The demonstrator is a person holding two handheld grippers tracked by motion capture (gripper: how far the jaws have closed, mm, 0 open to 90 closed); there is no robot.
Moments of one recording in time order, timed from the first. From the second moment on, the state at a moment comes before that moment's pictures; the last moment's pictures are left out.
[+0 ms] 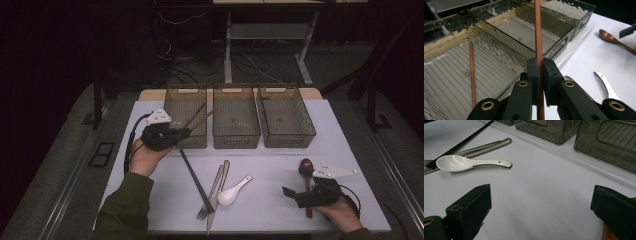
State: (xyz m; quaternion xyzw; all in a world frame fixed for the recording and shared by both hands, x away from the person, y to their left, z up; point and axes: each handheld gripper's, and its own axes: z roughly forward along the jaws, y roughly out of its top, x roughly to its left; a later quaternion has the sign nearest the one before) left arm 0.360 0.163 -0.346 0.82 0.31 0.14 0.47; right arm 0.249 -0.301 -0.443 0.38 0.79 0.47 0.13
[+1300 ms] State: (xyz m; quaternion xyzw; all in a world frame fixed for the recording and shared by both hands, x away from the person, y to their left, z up) left arm 0.459 0.154 -0.346 0.78 0.38 0.18 0.46; right arm 0.249 -0.304 -0.443 0.38 0.78 0.47 0.13
